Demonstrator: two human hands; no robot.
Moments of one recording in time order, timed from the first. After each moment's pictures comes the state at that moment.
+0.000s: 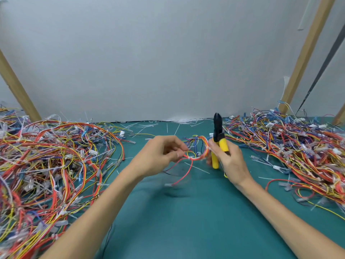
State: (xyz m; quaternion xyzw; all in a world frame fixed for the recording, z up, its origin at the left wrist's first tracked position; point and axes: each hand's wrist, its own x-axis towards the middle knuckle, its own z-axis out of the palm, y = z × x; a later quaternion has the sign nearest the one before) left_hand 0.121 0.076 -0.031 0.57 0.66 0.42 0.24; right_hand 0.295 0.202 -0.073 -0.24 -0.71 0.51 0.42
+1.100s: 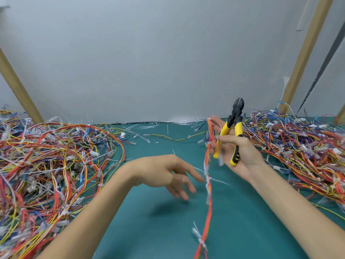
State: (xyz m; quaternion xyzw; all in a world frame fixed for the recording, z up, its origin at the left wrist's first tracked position) left_hand 0.139 0.058 -0.013 0.62 0.59 0.20 0.47; right_hand 0.299 0.220 -0.043 -0.13 -0.49 0.79 0.34
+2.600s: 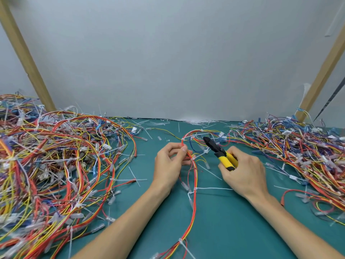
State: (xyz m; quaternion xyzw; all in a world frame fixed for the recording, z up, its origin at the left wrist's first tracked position) left_hand 0.134 0.090 -0.089 0.29 0.54 0.74 0.27; right_hand 0.294 0.200 -0.088 -0.39 -0.85 0.07 0.35
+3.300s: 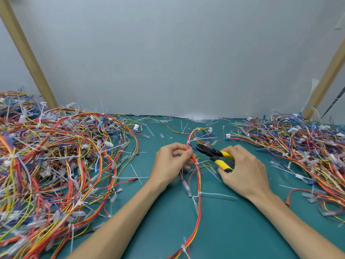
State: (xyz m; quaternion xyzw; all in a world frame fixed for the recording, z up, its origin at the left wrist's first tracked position) left_hand 0.119 0.087 -0.091 0.36 0.62 0.64 0.28; right_hand 0.292 0.198 -0.088 -0.36 -0.89 0.04 0.28
